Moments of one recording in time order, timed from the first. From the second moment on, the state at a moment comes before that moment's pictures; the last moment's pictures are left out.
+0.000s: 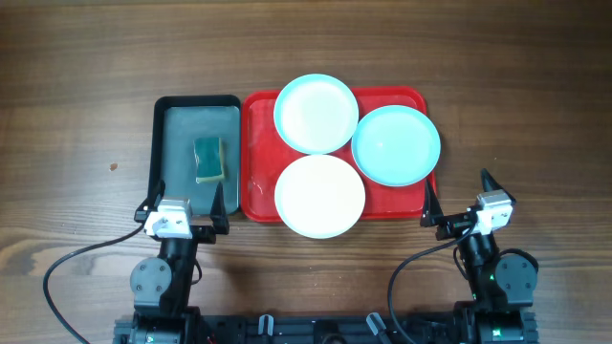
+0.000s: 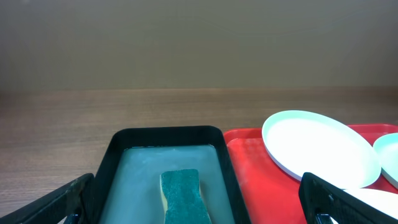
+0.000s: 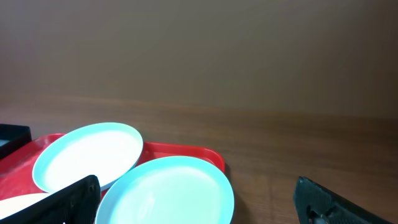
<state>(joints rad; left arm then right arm) -0.06 0.01 0.01 -0.07 0.01 -0.03 0.01 0.02 0.01 0.01 -0.16 -0.01</state>
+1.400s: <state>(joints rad) -0.06 0.01 0.01 -0.07 0.01 -0.01 0.01 0.02 0.01 0.01 -0.16 -0.01</state>
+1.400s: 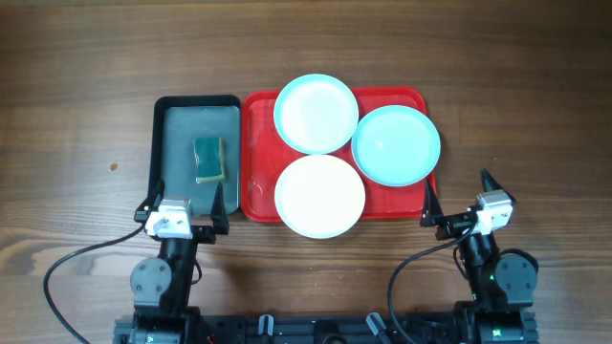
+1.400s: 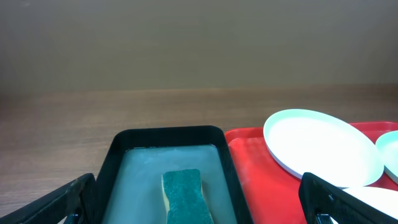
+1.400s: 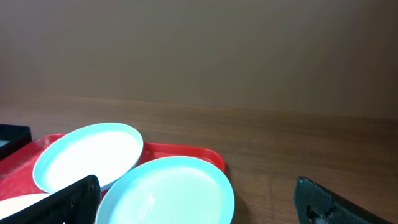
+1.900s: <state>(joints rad) -0.06 0.02 0.05 0.32 0.10 0.00 0.01 0.03 0.09 -0.06 -0.16 0.15</state>
